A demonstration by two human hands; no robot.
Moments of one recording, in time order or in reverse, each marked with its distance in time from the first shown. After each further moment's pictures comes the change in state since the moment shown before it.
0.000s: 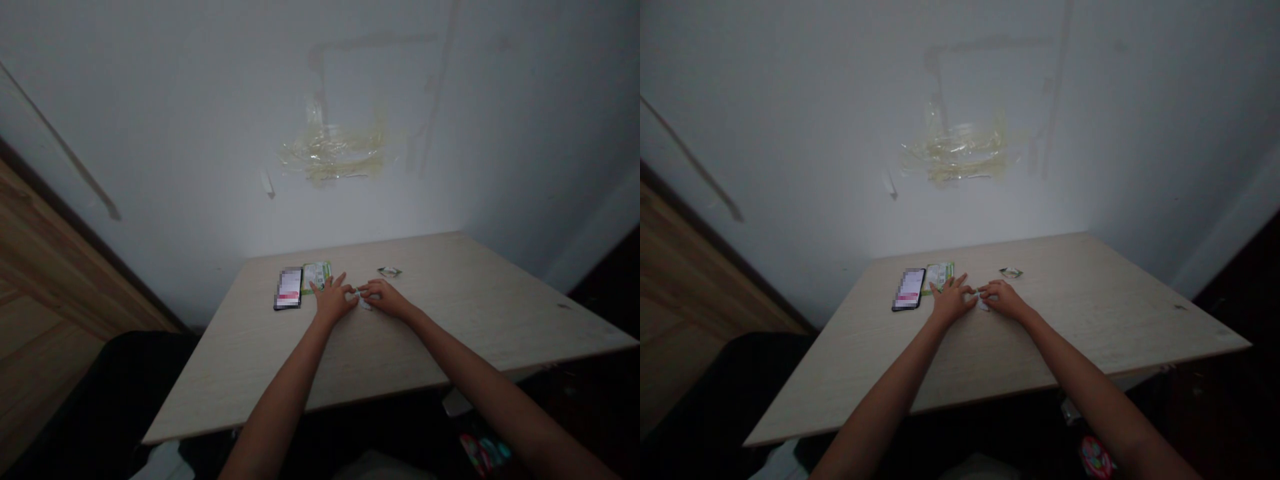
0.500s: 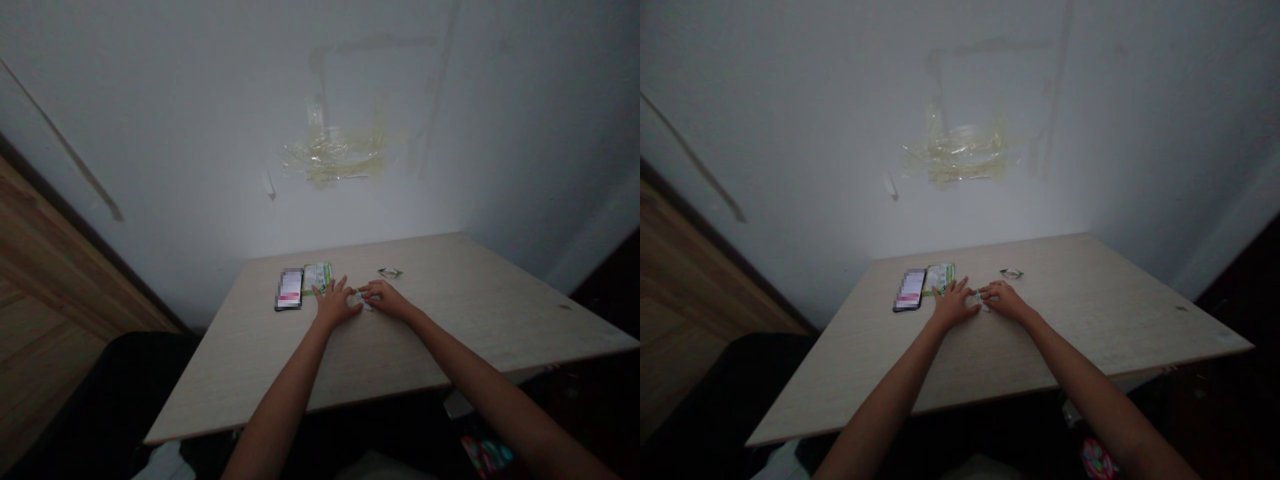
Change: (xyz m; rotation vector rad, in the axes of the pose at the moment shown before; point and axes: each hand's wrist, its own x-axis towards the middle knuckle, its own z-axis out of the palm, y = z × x) left_hand -0.007 -0.002 0.002 0.004 -0.078 0.021; right_hand -0.002 -0.005 -0.003 -0.001 0.020 0.014
